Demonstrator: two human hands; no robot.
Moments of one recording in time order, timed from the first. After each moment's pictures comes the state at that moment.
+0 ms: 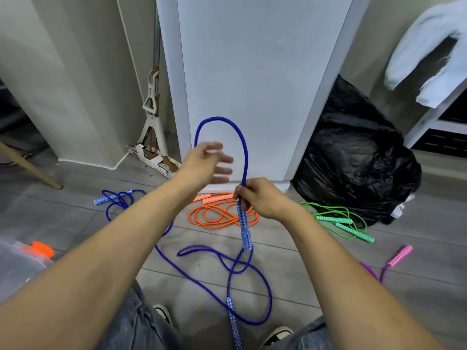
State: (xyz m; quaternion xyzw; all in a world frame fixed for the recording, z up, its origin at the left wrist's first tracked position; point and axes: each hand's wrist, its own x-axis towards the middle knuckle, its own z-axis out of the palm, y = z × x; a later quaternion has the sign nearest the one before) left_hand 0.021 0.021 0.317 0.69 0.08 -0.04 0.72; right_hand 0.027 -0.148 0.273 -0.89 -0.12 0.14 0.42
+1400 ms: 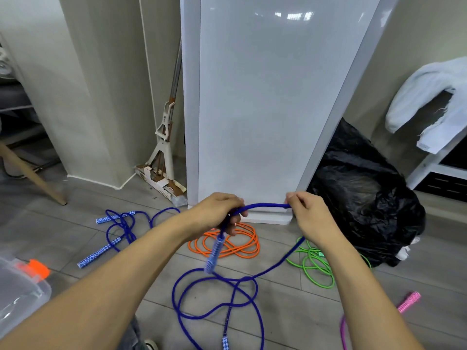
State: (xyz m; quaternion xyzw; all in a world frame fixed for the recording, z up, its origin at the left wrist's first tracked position) left_hand 0.000 0.022 0.334 0.74 -0.03 -0.19 0.64; right_hand 0.031 -0.205 0.320 -0.90 -0.05 -0.08 0.42
